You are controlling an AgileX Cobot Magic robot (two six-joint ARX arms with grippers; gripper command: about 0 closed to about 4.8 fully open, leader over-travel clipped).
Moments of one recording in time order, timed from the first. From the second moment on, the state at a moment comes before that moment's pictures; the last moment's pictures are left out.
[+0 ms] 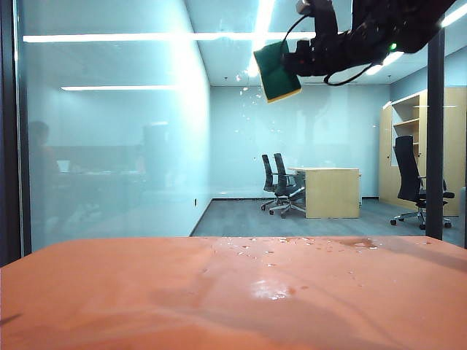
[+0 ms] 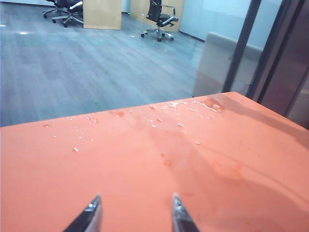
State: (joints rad) left arm 0.01 0.00 0.01 -0.06 0.56 -0.06; right arm 0.19 2.14 1.83 0.47 -0.48 -0.14
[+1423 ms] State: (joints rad) left arm 0.01 0.00 0.01 -0.06 0.55 -0.06; right arm 0.19 2.26 1.83 0.12 -0.37 -0.27
